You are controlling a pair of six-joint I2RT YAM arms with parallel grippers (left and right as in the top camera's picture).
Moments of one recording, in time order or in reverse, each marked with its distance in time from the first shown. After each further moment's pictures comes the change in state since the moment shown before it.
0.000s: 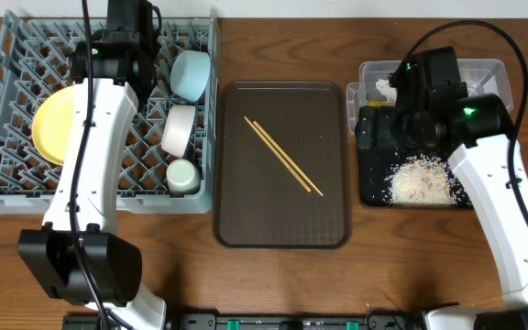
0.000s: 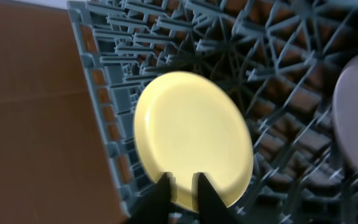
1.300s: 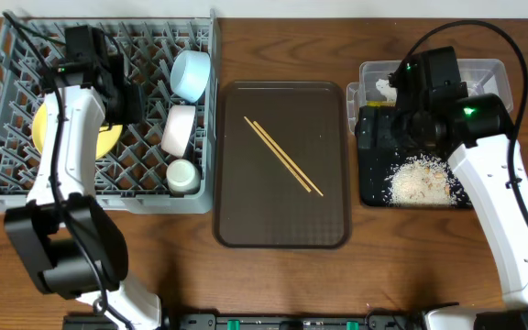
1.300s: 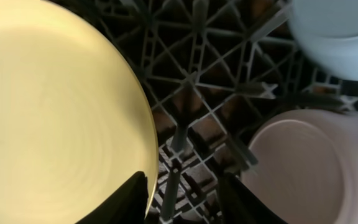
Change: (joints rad) left arm 0.219 0.058 -0.203 0.144 0.509 -0.402; right arm 0.000 0.000 0.000 0.000 0.000 0.000
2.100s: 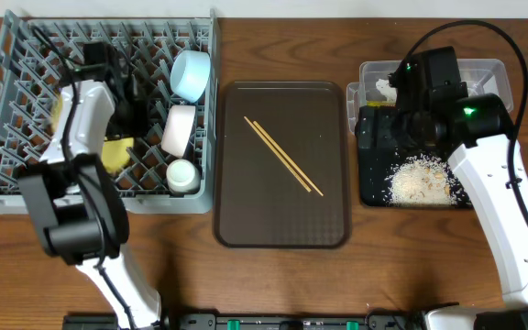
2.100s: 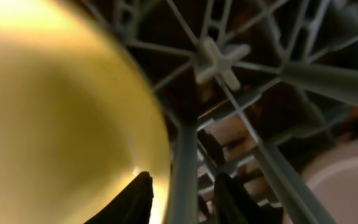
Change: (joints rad) left arm 0.011 0.197 -0.004 0.001 -0.005 -0.019; right arm 0.000 0.000 0.000 0.000 0.000 0.000
